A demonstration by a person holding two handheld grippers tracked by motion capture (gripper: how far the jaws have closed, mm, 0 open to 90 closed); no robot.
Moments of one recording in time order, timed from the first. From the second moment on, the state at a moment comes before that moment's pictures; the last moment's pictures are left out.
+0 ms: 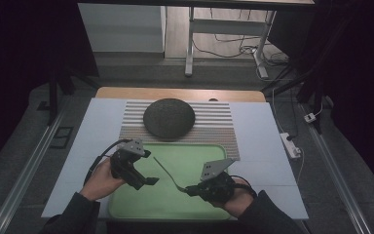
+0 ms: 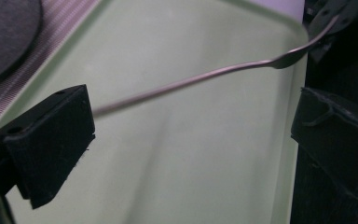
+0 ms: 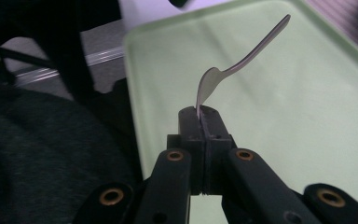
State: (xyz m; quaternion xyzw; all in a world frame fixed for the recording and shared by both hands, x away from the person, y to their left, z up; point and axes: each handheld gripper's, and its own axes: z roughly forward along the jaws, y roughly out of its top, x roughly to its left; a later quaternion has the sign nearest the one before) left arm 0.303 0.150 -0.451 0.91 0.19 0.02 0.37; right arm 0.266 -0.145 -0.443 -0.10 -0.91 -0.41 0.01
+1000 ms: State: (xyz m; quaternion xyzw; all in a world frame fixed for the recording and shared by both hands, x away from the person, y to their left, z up) left arm 0.284 0.120 -0.472 0.96 0.01 -0.03 0.27; right arm 0.250 -0.131 -0.443 0.01 -0.92 -0.38 0.08
